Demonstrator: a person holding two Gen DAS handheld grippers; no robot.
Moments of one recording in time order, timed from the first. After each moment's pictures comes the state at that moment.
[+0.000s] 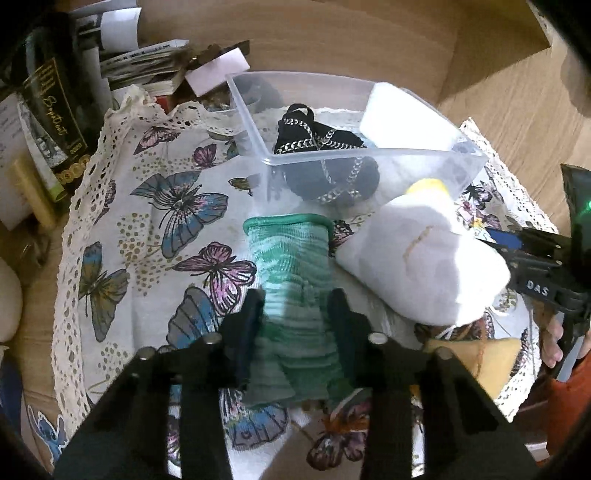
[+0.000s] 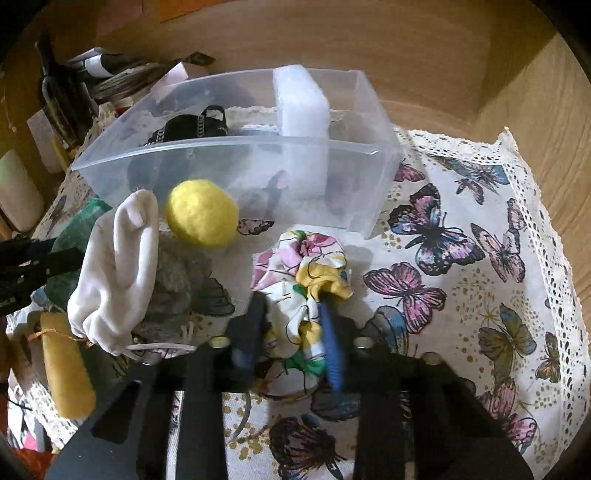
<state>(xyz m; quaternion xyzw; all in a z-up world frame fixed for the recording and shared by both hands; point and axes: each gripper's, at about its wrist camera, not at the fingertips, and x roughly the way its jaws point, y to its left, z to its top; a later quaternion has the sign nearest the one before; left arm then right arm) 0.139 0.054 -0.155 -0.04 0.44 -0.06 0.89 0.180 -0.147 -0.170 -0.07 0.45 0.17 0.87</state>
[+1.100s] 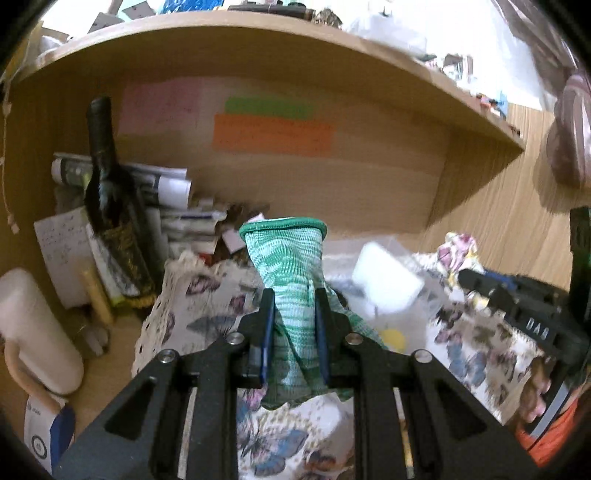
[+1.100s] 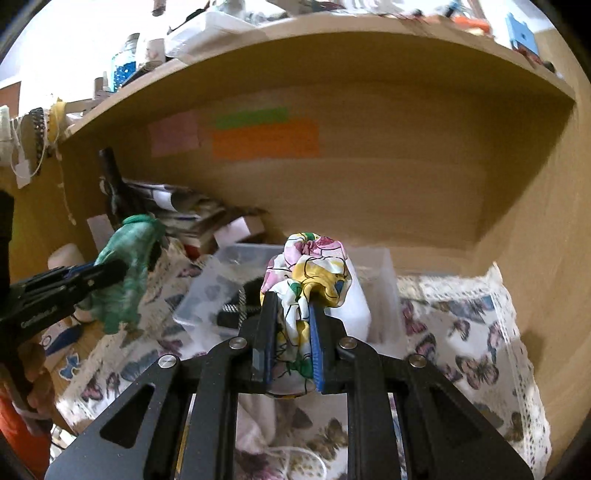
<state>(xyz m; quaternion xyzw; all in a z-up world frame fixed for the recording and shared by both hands) 0.098 0.070 -0.038 -0.06 0.25 -0.02 0.97 0.155 -0.112 -0.041 -0.03 0.27 0.22 0.94</state>
